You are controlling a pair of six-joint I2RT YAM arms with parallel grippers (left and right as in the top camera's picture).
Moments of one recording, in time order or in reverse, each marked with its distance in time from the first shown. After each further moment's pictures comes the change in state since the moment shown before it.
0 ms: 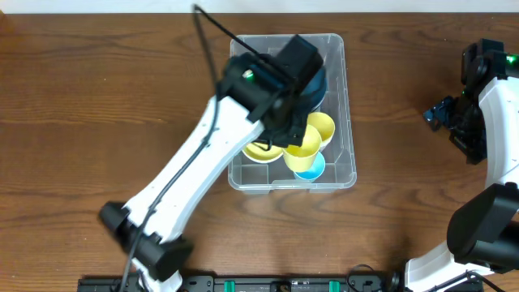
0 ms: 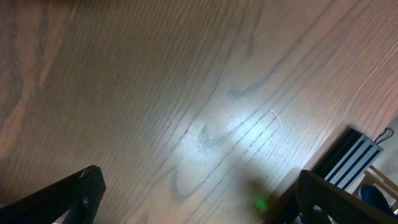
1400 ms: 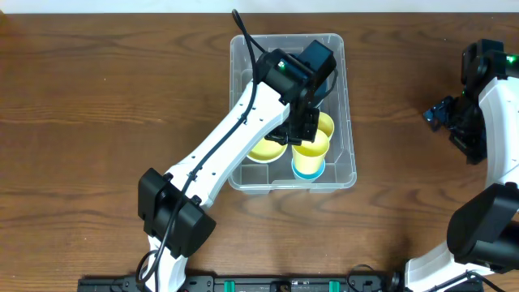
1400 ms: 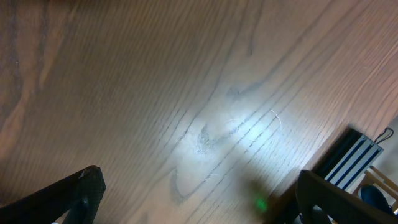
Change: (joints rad) left arm 0.000 0.152 -0.001 0.055 0.055 -0.011; right arm 0.000 0.000 0.000 0.000 0.000 0.000
